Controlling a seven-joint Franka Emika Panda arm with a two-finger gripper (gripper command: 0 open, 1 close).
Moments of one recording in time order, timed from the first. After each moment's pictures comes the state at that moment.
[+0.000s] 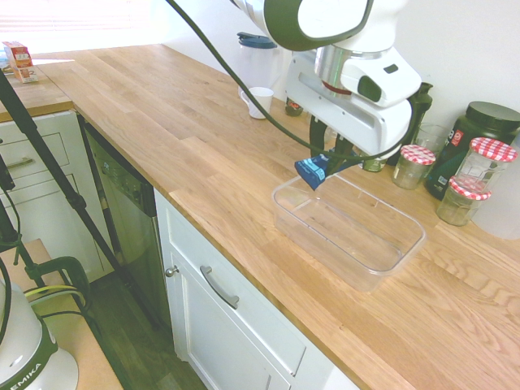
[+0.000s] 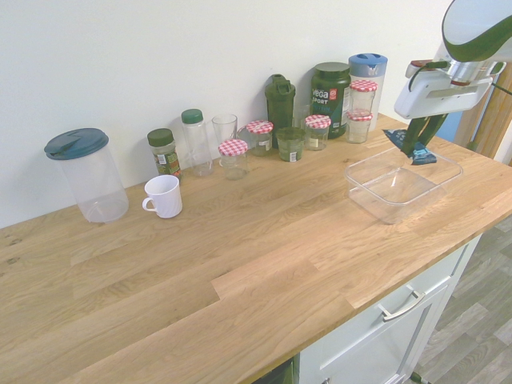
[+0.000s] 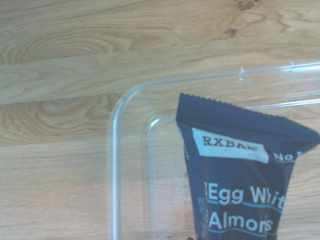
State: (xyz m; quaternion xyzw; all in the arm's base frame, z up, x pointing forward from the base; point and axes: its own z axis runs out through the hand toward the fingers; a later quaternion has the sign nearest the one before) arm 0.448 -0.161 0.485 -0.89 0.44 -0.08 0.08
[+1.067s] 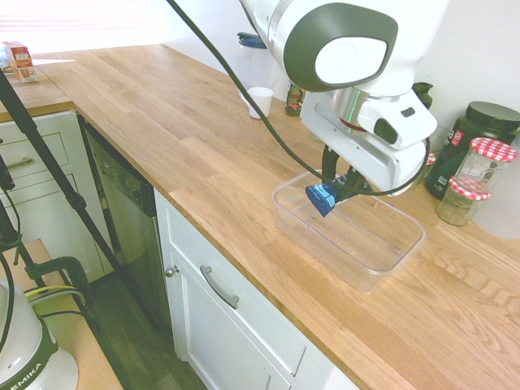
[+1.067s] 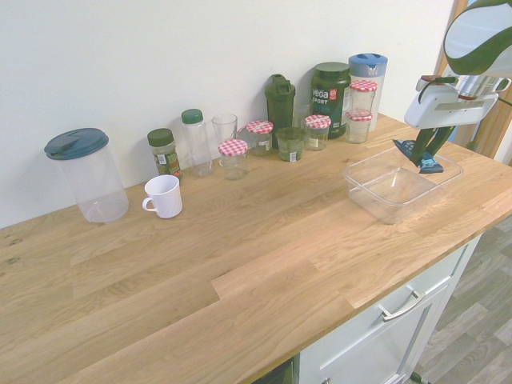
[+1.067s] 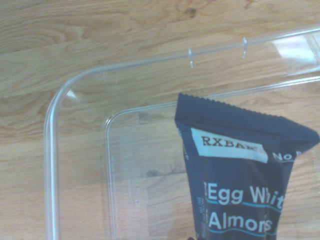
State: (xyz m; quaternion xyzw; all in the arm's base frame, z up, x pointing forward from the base) arm 0.457 -0.188 0.447 -0.88 0.46 -0.07 0.09
